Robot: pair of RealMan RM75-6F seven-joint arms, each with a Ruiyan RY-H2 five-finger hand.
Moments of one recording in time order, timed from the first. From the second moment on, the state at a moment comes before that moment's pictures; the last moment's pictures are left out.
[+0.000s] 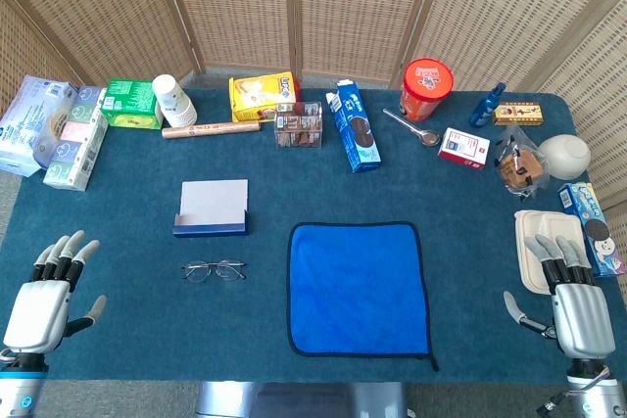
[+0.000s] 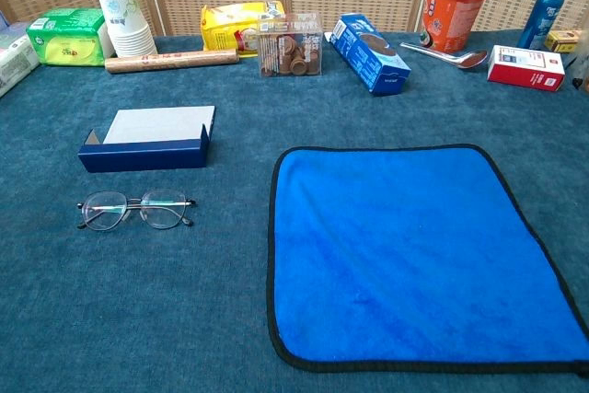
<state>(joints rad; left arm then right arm) -0.03 -1.19 0.01 -1.83 1.52 1.51 0.25 0.02 -1.18 0.07 -1.68 -1.57 1.58 -0.01</state>
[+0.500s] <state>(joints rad) -0.03 -1.18 0.02 -1.85 1.56 1.51 0.25 0.00 -1.18 0.06 -1.66 -1.58 1.61 0.03</state>
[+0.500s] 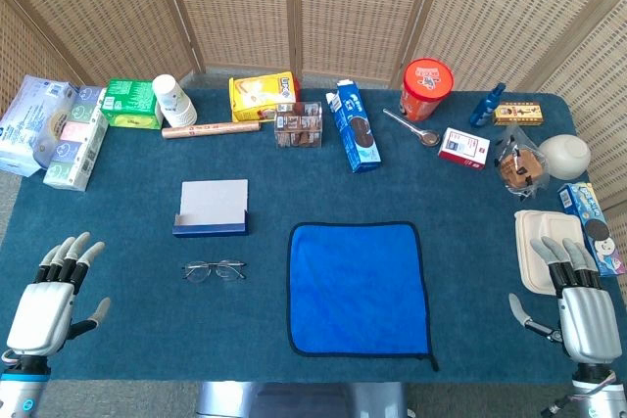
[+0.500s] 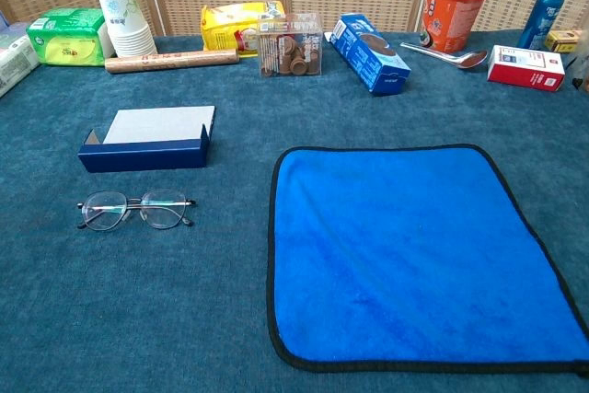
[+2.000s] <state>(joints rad) -0.67 -1.26 -0.16 -1.67 1.09 0.75 0.34 -0.08 -1.17 0.06 -1.64 -1.55 1.69 0.05</state>
